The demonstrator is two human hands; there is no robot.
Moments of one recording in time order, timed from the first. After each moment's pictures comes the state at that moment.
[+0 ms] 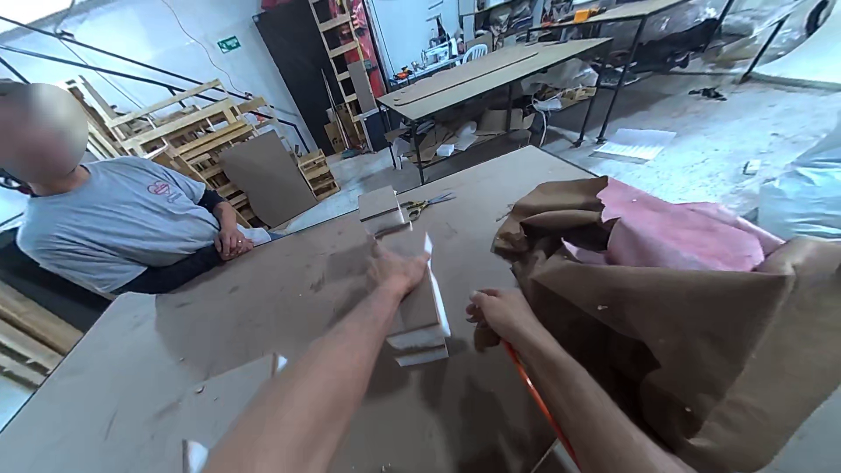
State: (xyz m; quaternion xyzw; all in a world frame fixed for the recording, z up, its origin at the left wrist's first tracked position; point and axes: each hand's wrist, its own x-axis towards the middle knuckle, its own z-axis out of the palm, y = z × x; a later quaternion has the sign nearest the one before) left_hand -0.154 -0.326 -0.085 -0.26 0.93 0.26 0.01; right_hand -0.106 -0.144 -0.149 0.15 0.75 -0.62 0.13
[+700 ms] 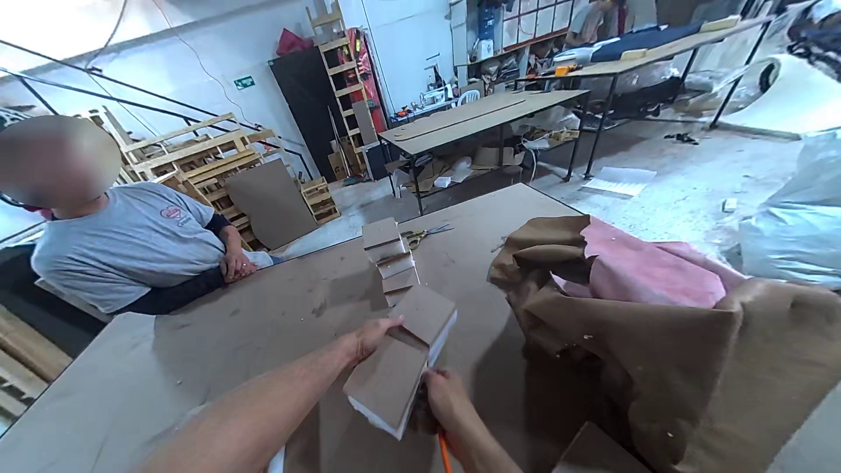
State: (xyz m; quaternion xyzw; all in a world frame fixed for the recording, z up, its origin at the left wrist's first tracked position) left_hand -0.148 -0.413 -0.114 -0.06 0.86 0.43 0.26; right_hand -0.063 -0.246 -0.177 0.18 0.64 -0.72 0.20
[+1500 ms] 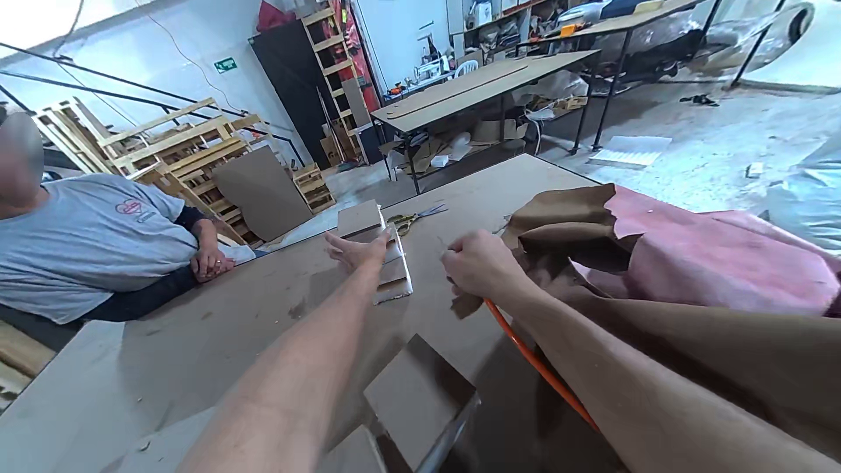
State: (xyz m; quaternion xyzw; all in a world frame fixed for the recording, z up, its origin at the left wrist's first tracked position) left_hand -0.291 -0.345 -0.122 -0.33 0.80 0.45 -0.24; right_hand -0.195 -0.141 -0.076 0.01 0.89 -0.44 0.08
